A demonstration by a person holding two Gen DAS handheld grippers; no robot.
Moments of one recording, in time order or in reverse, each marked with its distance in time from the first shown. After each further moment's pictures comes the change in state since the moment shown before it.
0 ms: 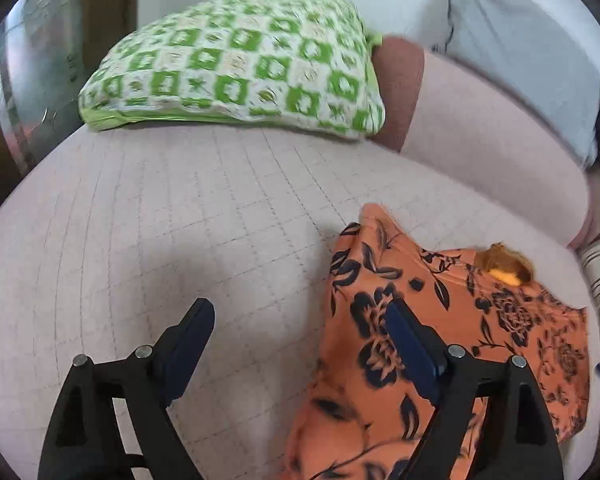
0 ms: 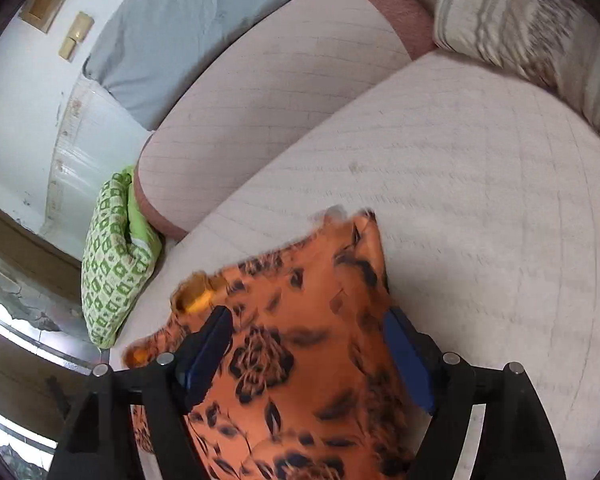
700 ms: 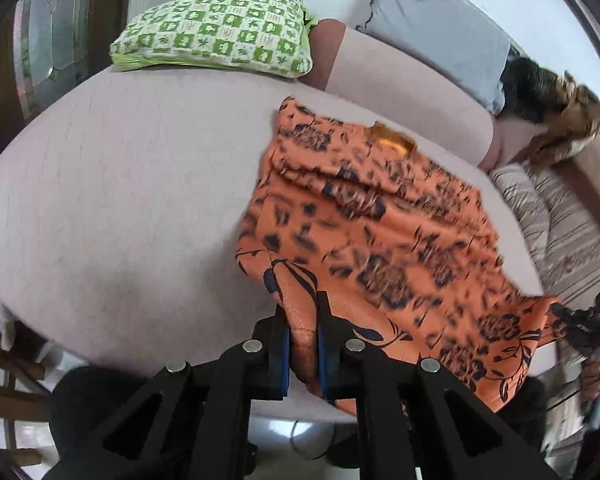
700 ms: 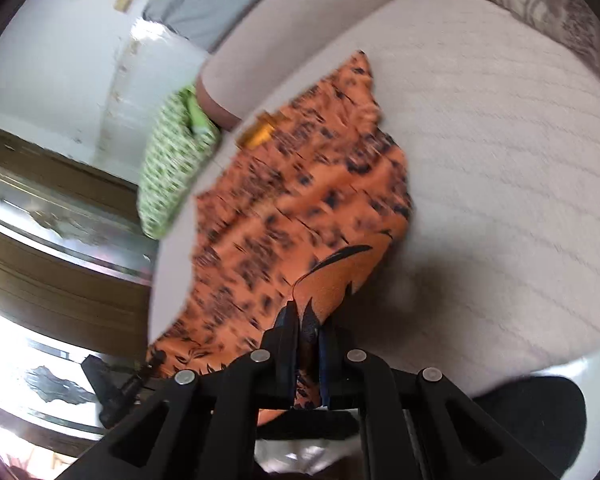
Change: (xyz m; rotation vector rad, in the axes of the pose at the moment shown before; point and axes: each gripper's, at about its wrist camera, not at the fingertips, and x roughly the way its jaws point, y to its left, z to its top) left arm -0.193 0.014 -0.177 0.028 0.112 -0.213; right arm -0.161 -0.016 -0.167 0.038 0.198 0.212
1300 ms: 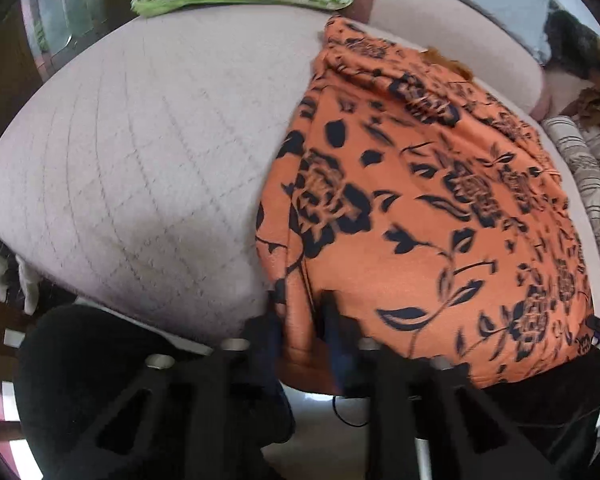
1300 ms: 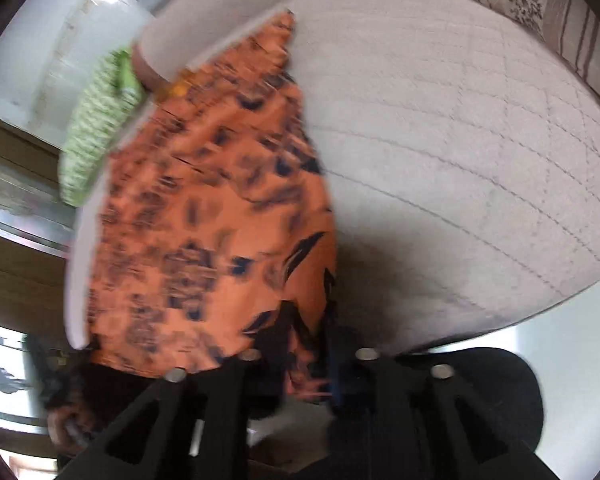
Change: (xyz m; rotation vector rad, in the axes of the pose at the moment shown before) left arm 0.057 0.025 -0.058 0.007 0.149 0.196; right arm 0.019 -0.059 -0.053 -0.023 0.143 -0.383
